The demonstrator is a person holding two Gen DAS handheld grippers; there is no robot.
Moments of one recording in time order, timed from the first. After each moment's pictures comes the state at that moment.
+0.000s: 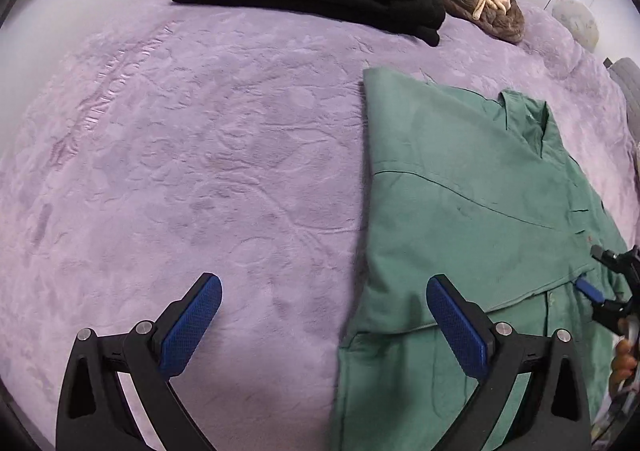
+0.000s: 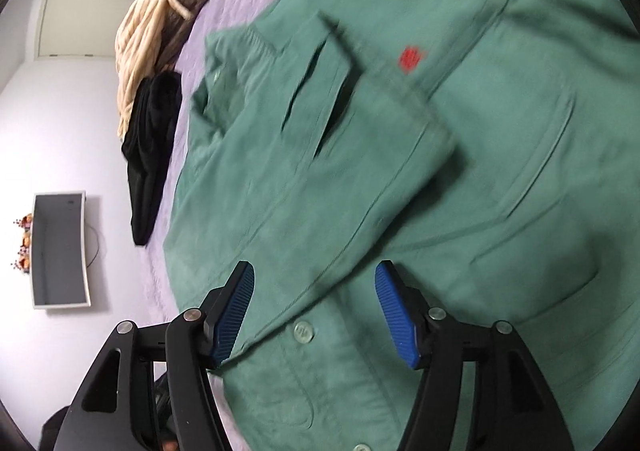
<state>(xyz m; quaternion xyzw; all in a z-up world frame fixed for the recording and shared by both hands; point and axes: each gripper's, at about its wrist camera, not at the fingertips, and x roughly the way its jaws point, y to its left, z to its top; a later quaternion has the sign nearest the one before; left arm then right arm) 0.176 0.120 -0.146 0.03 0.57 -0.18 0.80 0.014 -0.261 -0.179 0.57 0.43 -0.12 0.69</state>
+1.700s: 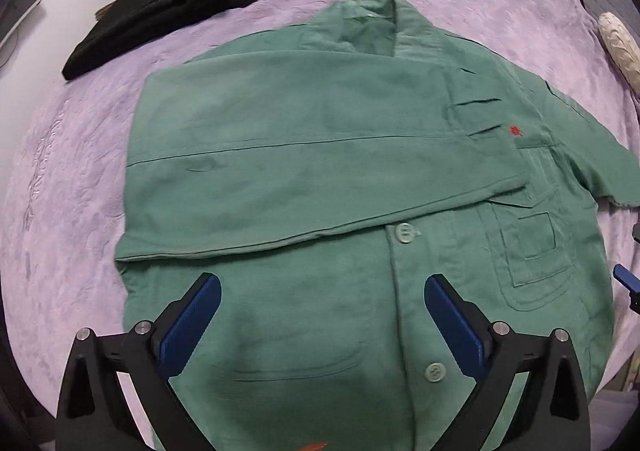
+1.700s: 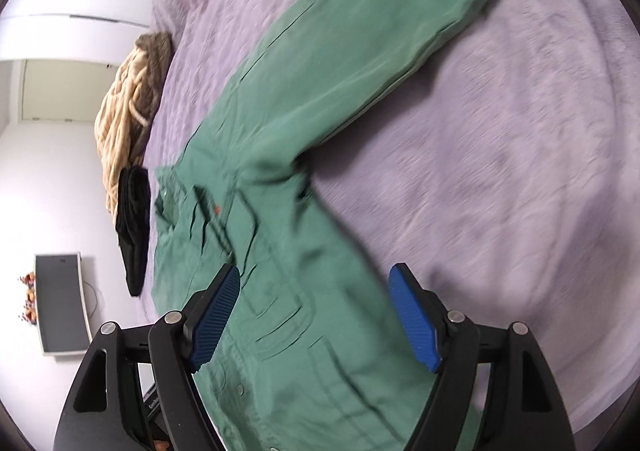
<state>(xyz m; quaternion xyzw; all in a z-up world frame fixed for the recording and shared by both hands) 0.049 -0.075 -0.124 0.18 0.58 -0.23 0.76 -0.197 -0.405 -0.131 0.58 0.38 -0.23 0.68</state>
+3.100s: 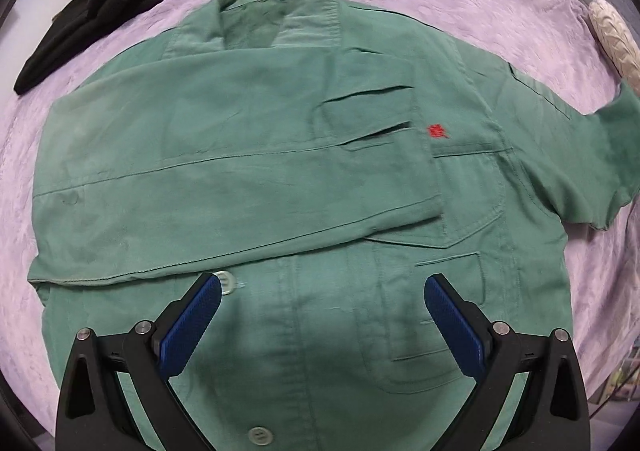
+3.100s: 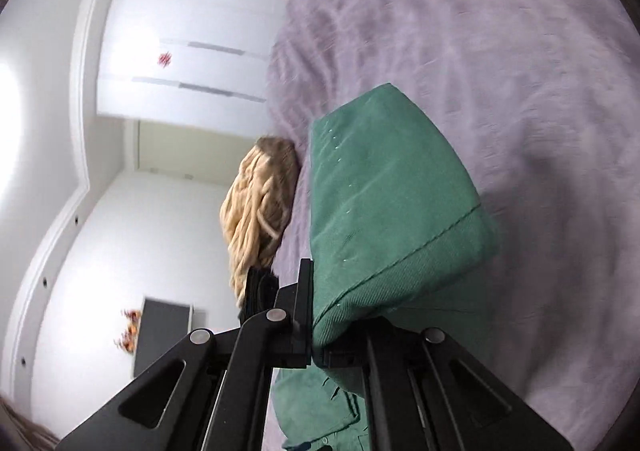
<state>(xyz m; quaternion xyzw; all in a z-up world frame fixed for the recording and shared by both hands) 0.035 -0.173 -0.145 0.17 0.60 -0.24 0.74 -0.132 -0.570 -0.041 0.59 0.17 -0.09 0.79</state>
